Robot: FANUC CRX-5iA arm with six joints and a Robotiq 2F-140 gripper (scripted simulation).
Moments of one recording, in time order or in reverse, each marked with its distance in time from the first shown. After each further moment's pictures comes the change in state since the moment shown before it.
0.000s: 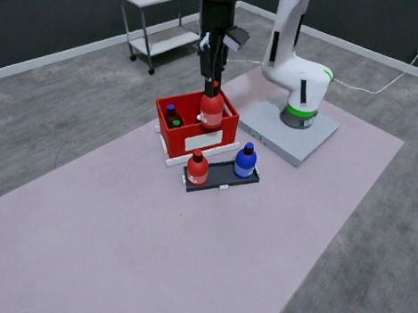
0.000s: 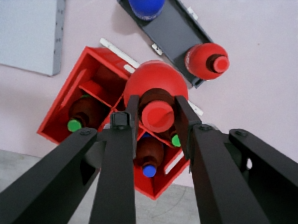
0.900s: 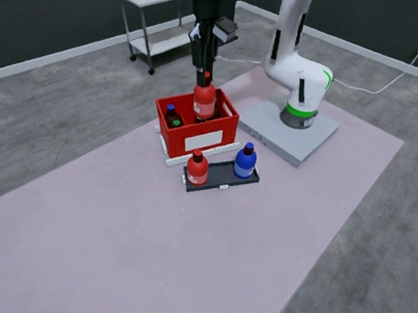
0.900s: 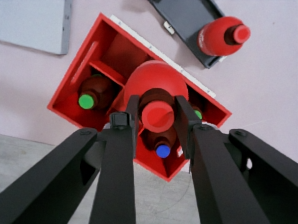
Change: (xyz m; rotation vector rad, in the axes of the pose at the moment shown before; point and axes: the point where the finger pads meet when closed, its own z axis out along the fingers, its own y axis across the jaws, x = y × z) arm -0.048 -0.027 0.000 0.000 0.000 0.000
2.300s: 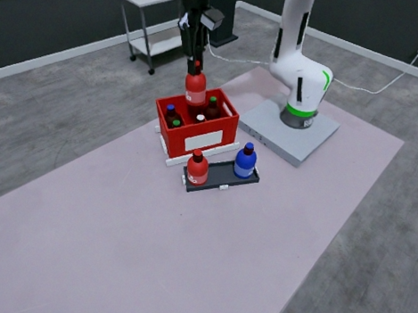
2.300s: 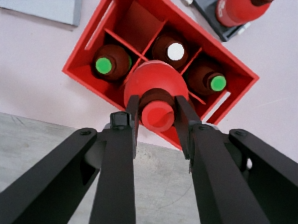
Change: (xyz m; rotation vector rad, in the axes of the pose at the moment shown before) arm -0.063 -0.035 0.000 0.000 0.000 0.000
